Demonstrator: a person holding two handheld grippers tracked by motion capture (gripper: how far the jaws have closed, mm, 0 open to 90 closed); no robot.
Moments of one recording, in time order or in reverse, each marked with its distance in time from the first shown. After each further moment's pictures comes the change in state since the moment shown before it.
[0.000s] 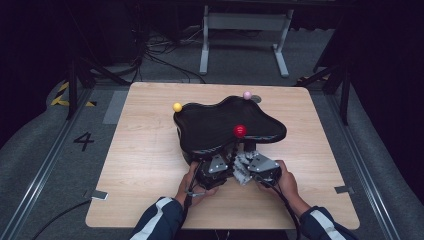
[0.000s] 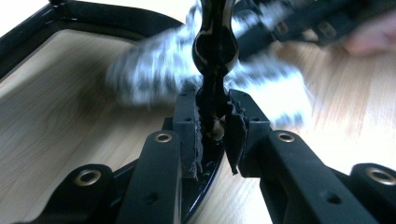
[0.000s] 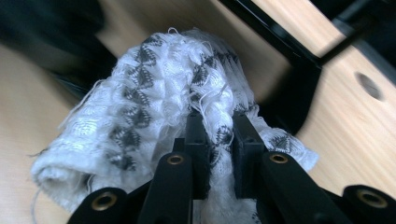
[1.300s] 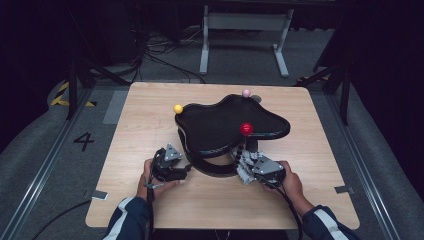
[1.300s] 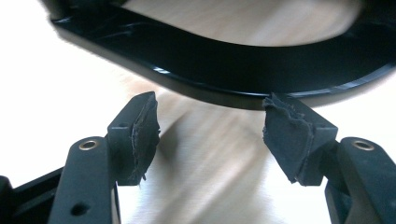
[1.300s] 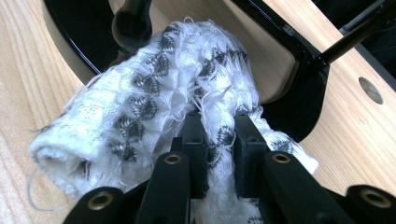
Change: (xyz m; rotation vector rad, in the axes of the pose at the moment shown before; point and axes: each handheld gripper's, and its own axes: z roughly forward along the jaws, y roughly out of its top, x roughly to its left) left arm 0.091 -0.070 -0.064 0.118 0.235 -0.206; right arm -0.008 -0.015 -0.003 0.014 -0.023 -0.019
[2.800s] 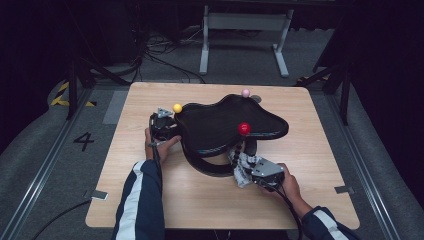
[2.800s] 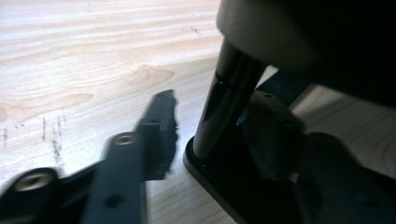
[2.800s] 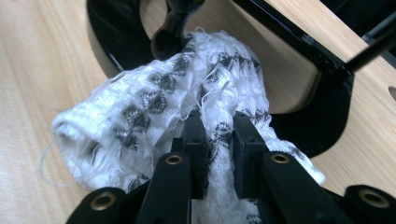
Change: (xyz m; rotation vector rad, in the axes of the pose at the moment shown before) left arm 0.080 0.065 0.043 -0.176 0.112 -0.286; right arm 0.008 0.002 -0.003 -0.059 0.081 0.023
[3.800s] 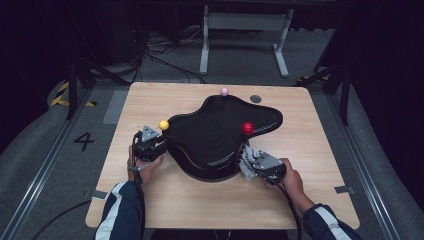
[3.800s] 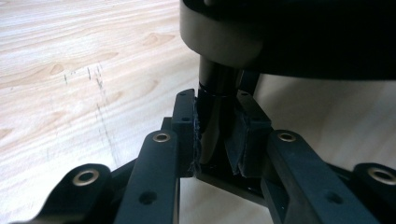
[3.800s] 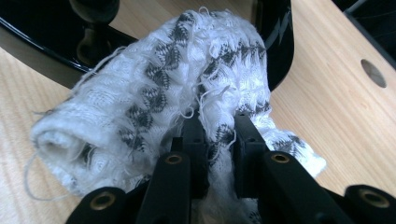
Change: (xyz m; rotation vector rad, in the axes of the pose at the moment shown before) left arm -0.003 -0.048 -0.073 -0.017 0.001 0.129; right arm -0.020 -0.009 0.012 0.107 -0.083 -0.004
